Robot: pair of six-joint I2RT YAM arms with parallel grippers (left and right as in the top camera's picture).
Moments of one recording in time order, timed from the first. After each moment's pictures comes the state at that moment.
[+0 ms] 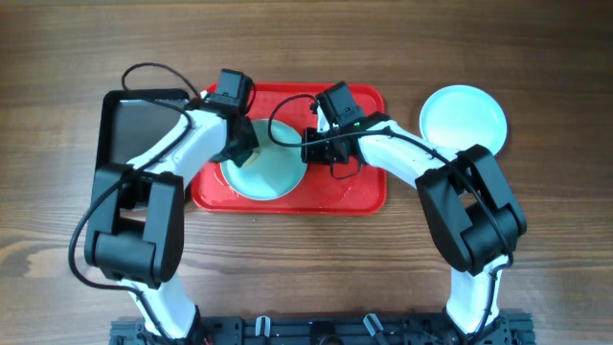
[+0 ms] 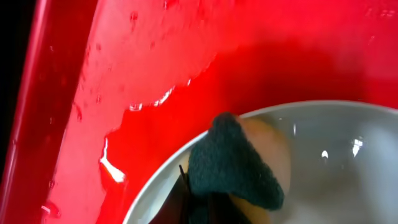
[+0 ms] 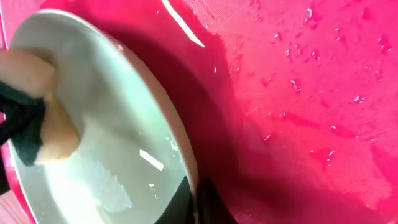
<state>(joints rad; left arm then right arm) -0.24 1.92 1.22 -0.69 -0.09 -0.56 0.52 2.05 1.26 -0.34 -0.37 0.55</state>
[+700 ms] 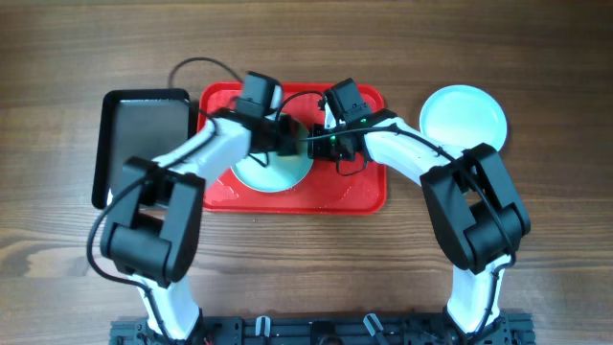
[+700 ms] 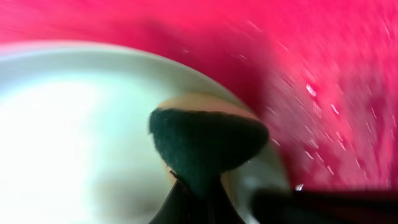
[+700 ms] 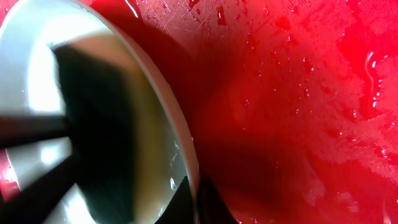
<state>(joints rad) -0.39 1.95 1.19 -0.37 0.22 -0.42 0.49 2.05 1.26 -0.35 -0.35 0.55</state>
